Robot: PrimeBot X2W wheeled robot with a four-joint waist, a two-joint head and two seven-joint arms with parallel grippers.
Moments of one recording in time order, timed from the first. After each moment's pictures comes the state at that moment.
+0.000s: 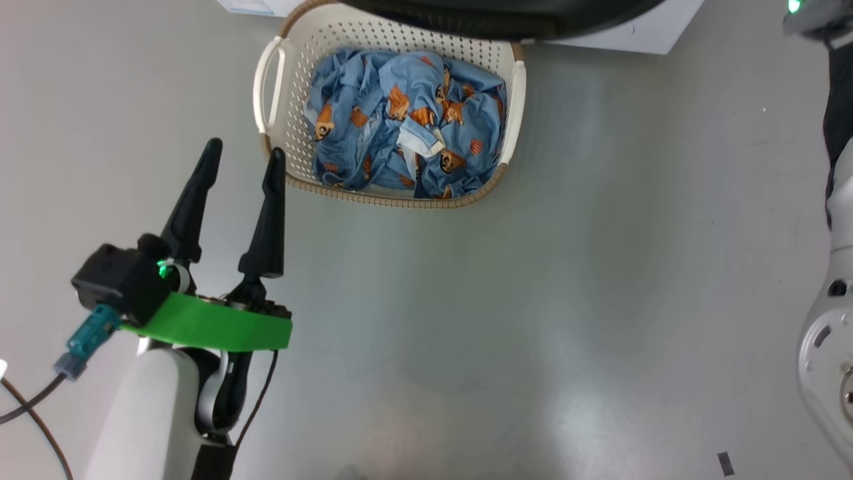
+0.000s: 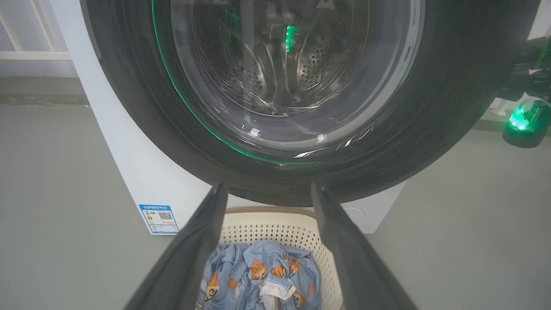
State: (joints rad) left arm -0.43 0.05 -0.15 0.10 -0.31 -0.13 -0.26; right arm -1.34 -0.13 -0.35 0.75 0.90 0.12 0.87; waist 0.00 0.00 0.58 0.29
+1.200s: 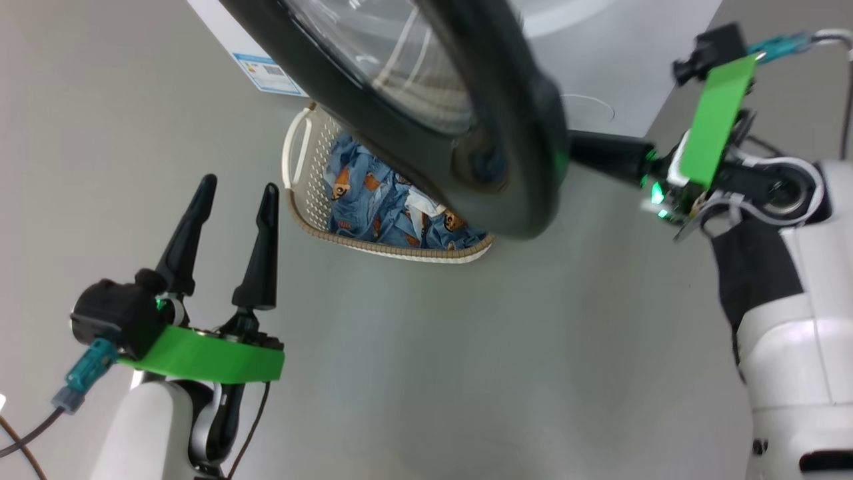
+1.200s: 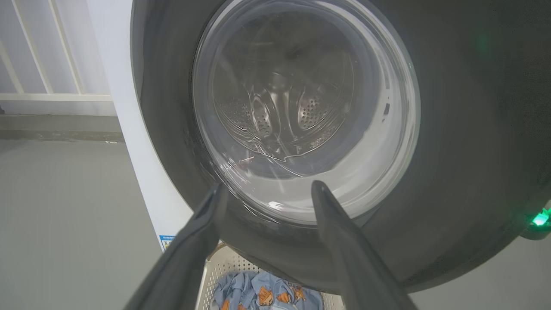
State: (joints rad) left arm -0.35 0.07 -0.14 0.06 -0.31 -0.13 -0.26; right arm -0.90 -0.09 -0.11 0.51 1.21 0.12 1.13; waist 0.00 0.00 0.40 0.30
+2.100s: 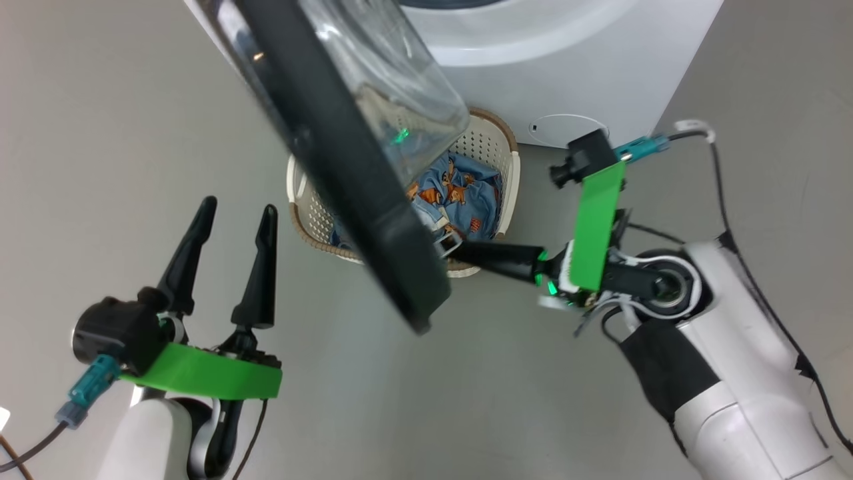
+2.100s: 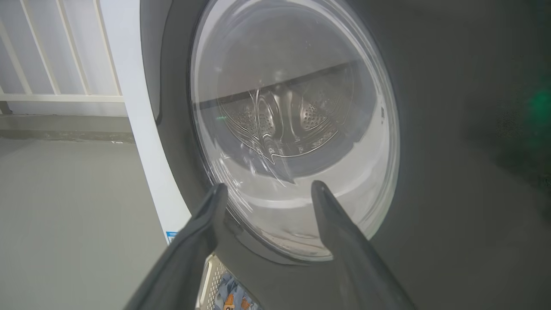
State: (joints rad) left arm -0.30 0.08 -0.14 0.06 -0.31 -0.13 -0.26; right arm -0.71 -0.10 0.30 0.40 1.47 0.12 0.92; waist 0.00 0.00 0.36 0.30
